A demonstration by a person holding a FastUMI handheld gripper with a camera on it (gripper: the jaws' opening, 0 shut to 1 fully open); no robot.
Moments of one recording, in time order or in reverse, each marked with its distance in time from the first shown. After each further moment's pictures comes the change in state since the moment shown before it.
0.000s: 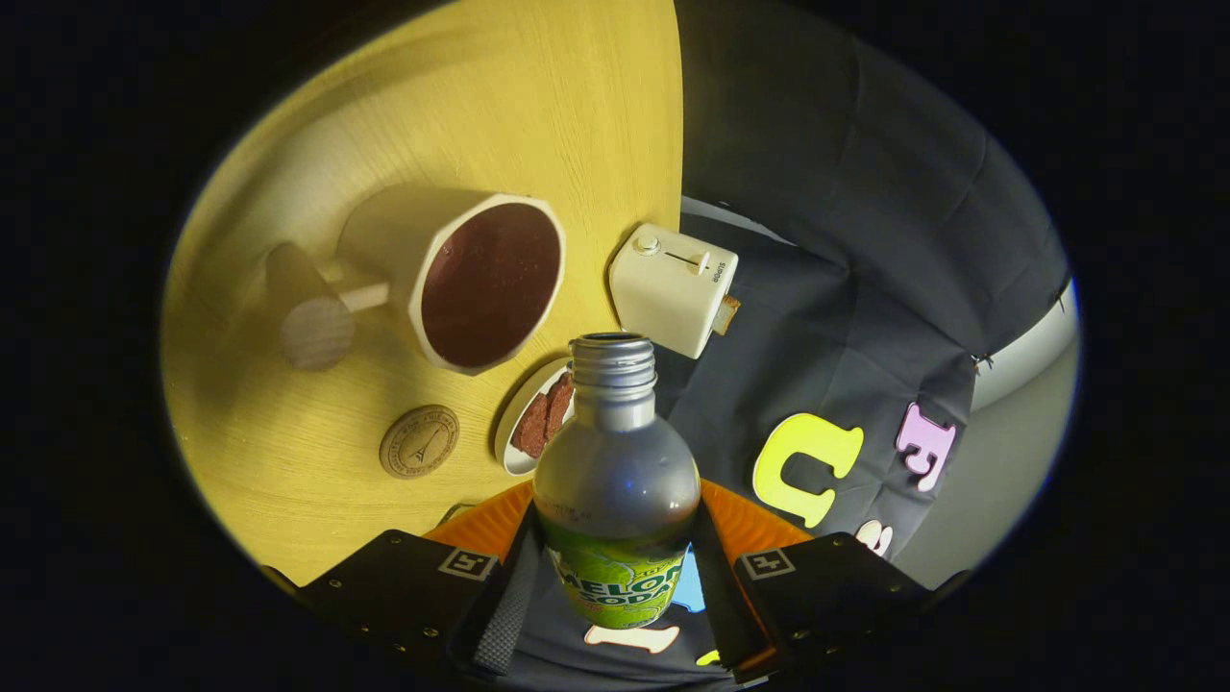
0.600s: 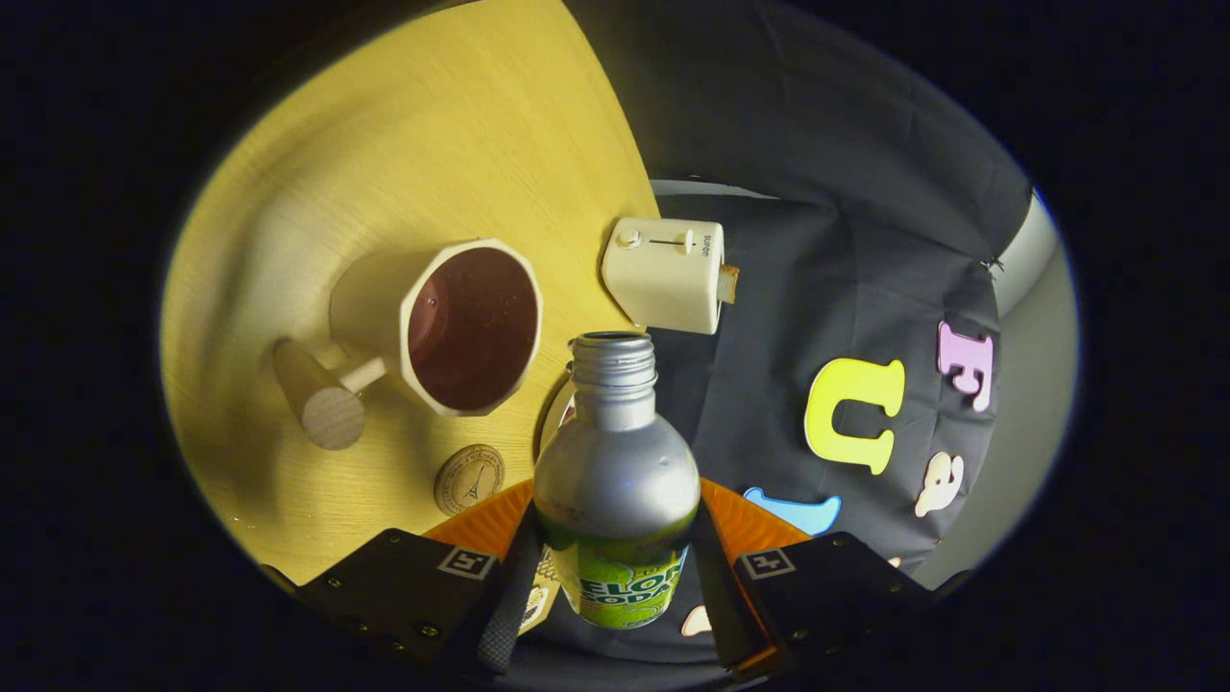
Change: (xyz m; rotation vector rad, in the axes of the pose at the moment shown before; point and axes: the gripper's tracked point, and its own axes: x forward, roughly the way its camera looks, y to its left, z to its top) arm -0.010 0.010 0.002 0.303 0.000 0.068
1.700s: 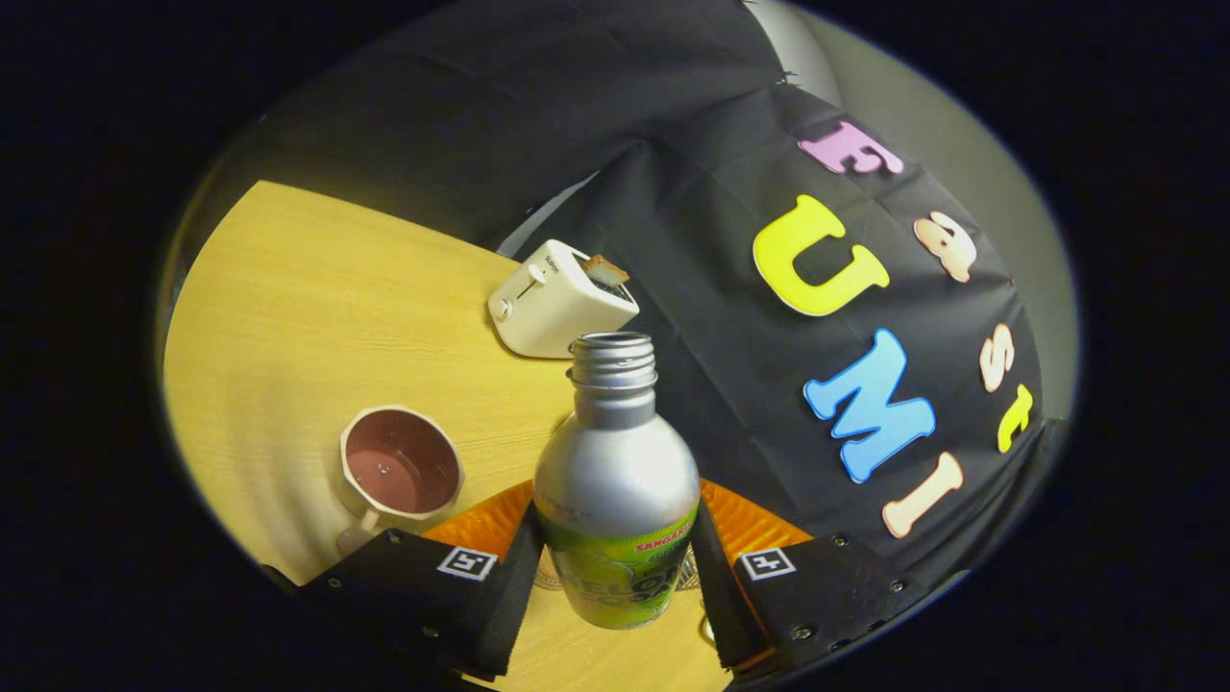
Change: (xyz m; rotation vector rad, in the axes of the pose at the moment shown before) arm -0.003 -0.018 -0.016 0.822 -0.083 0.034
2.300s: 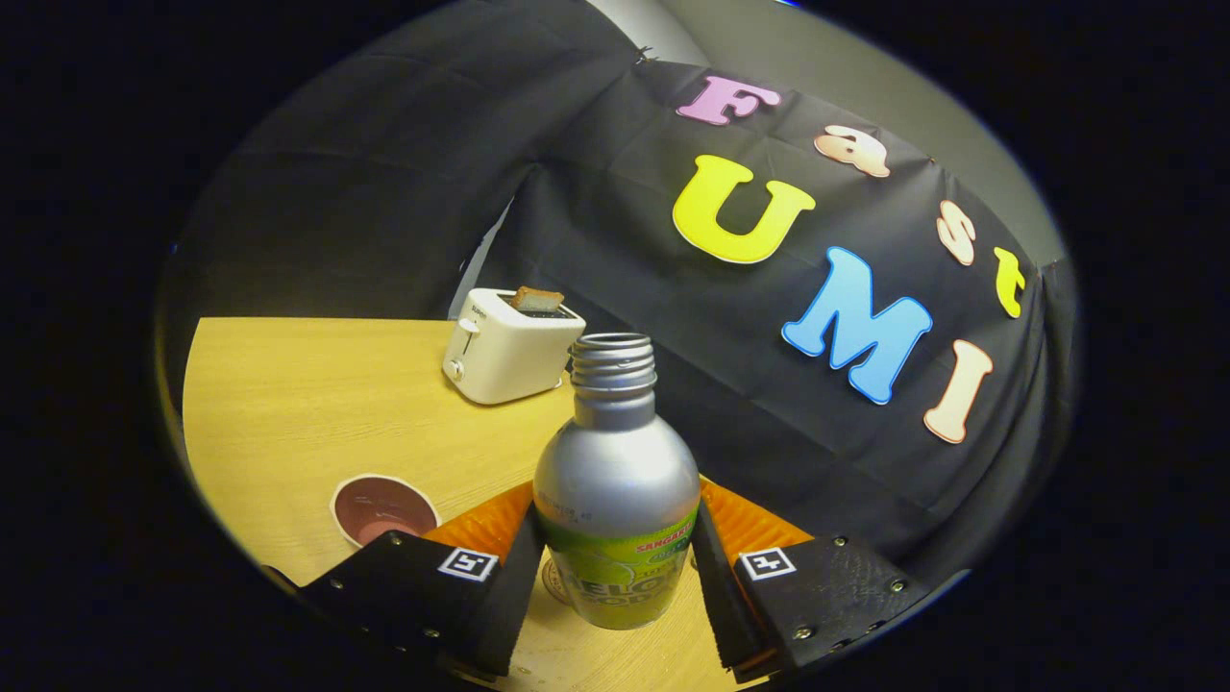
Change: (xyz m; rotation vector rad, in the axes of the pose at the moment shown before) arm 0.006 -0.029 -0.012 0.373 -0.069 -0.024
